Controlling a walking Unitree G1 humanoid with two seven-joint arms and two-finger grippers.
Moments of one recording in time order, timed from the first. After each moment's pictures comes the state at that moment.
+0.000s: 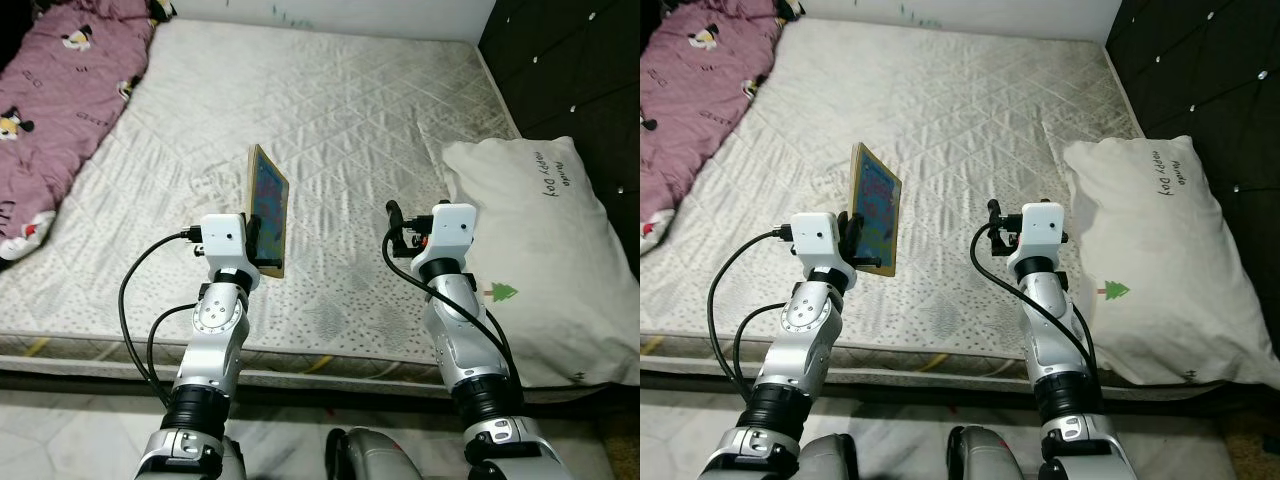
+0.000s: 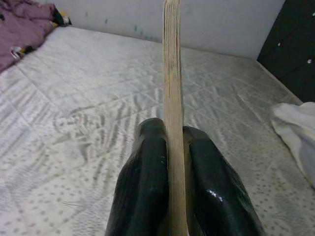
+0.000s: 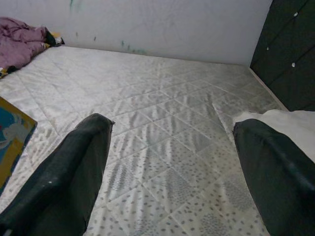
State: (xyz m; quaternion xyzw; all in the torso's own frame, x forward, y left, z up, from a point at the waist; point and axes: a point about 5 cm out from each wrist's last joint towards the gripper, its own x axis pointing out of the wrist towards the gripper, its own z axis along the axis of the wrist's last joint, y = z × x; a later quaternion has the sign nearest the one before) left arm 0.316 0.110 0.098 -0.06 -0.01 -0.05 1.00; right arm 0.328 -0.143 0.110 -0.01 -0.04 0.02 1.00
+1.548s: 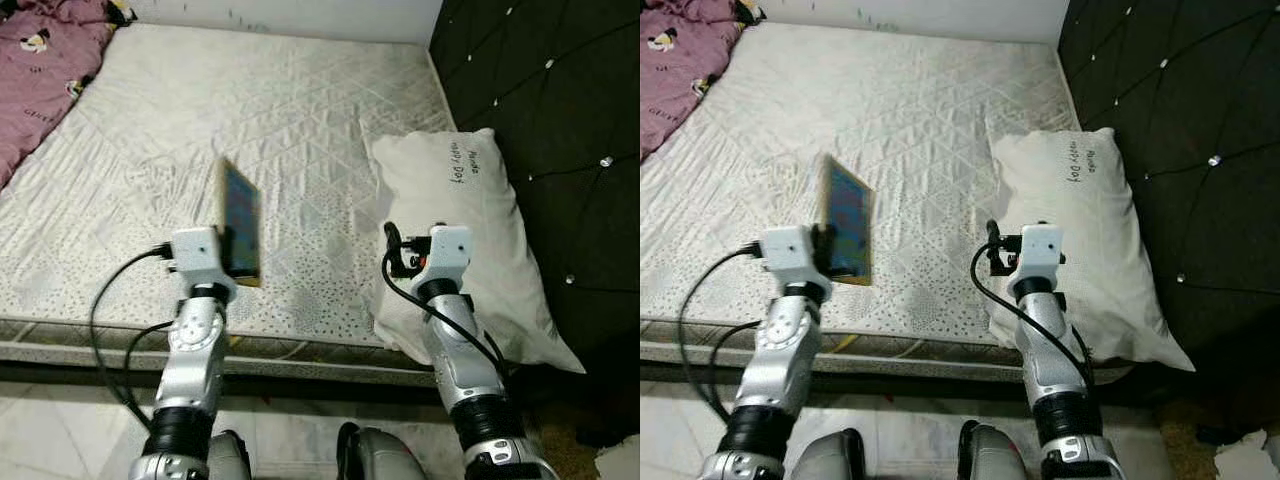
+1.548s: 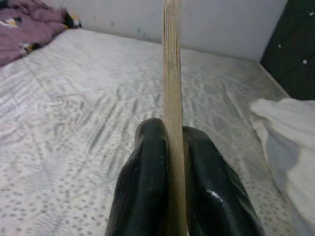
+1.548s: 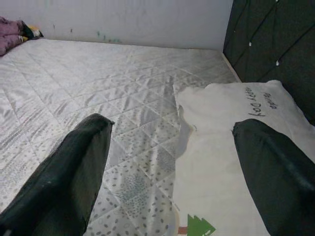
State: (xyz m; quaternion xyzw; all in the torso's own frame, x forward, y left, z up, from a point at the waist) left arm 0.300 0.145 0.093 -0.05 -0.01 0.02 1.00; right arm 0.313 -0.140 0.091 0.01 -0.02 0.03 1.00
